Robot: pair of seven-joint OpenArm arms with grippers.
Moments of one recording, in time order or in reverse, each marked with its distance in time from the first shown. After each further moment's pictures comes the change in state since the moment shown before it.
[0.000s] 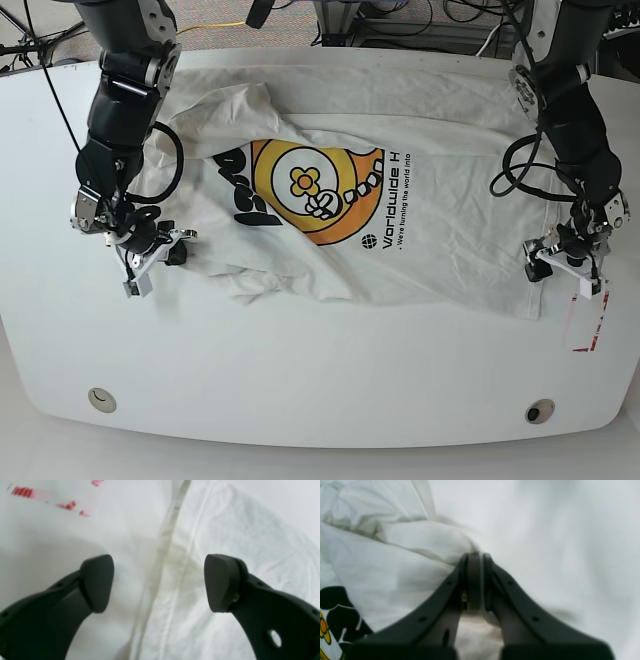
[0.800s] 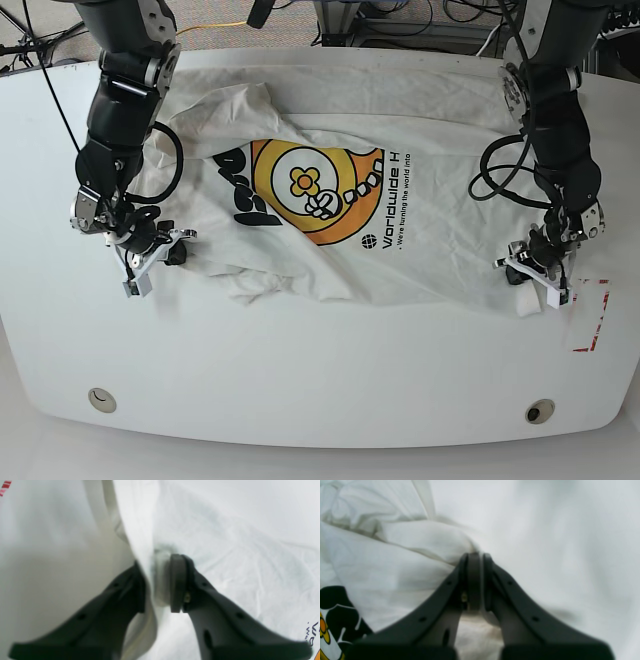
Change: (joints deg) left arm -0.3 2.6 6.6 -0.6 -5.2 -0.3 -0.1; right arm 0.0 0.2 0.0 0.0 0.0 0.0 0.0
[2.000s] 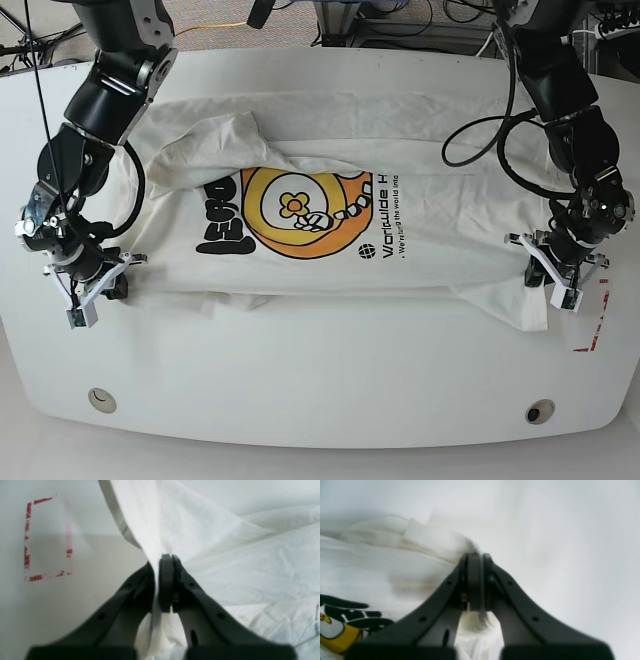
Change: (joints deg) left arm 12.5 0.4 0.0 37.0 0.2 -12.9 14.2; right arm -0.7 1.1 8.2 26.1 0.6 0.2 -15.6
